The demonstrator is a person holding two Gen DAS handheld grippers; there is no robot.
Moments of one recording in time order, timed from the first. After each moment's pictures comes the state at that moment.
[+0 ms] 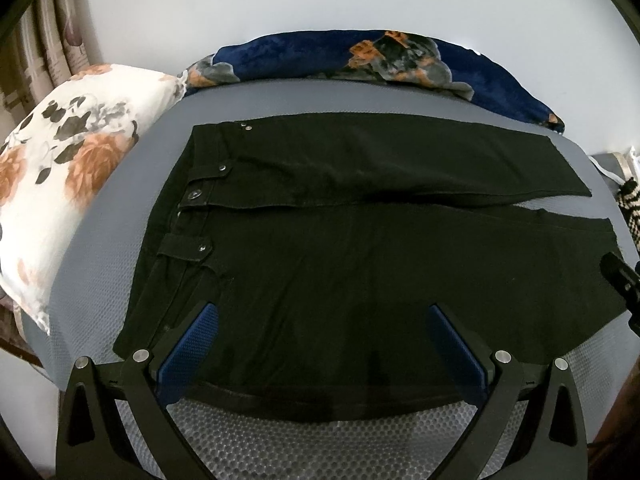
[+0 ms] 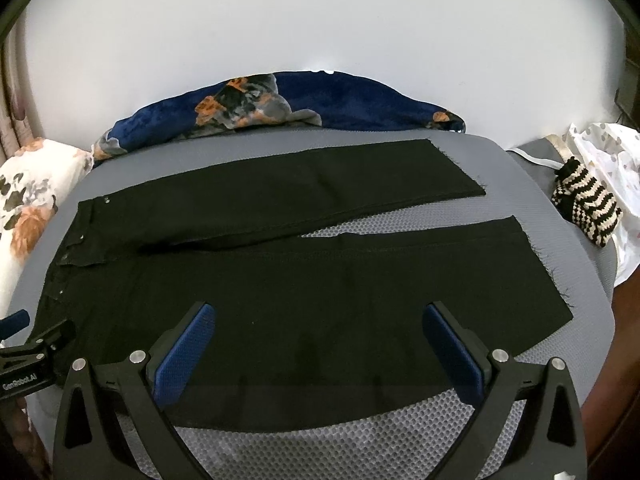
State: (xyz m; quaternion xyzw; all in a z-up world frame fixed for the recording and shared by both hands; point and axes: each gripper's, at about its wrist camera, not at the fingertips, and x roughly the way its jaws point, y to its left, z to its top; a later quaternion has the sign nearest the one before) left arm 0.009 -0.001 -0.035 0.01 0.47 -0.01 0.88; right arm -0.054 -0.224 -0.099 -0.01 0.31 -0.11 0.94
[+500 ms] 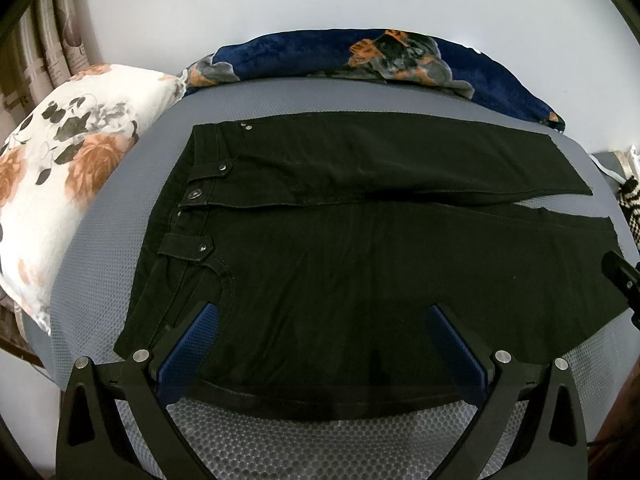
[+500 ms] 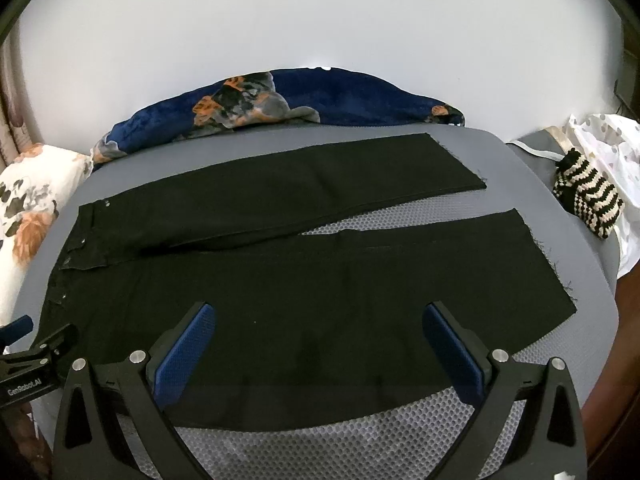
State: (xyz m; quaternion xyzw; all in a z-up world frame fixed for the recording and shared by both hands) left arm 0.009 0.000 -0.035 0.01 0.47 -0.01 0.88; right arm -0.052 -0.226 -0.099 0.00 0.32 -0.11 0.94
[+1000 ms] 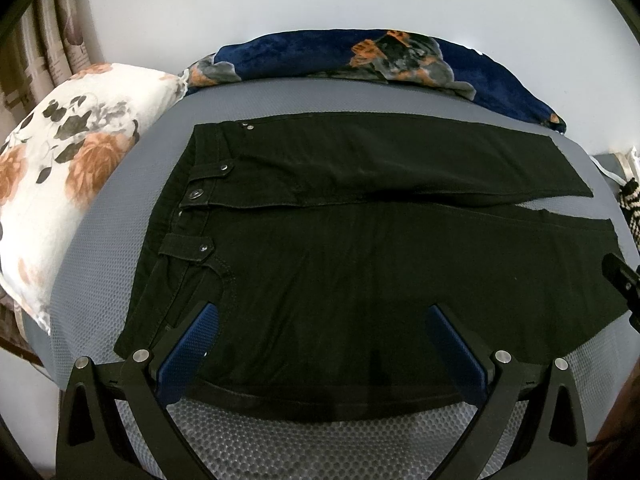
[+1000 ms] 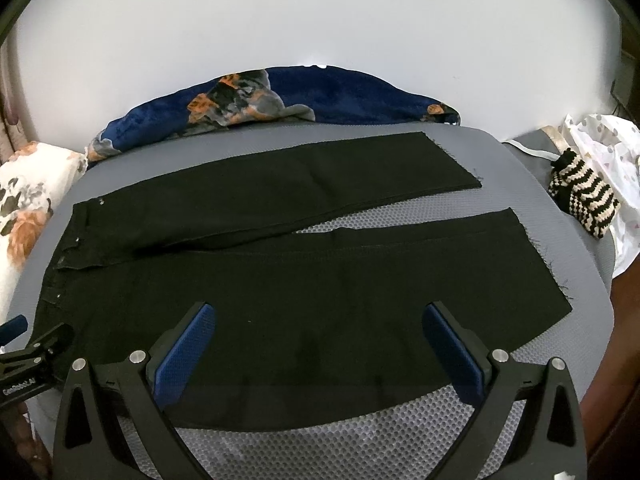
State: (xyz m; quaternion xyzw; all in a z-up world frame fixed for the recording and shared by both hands) left arm 0.008 0.001 -0.035 0.01 0.47 -0.01 0.88; right arm -0.050 -0.225 -0.100 -0.01 0.32 -0.12 0.94
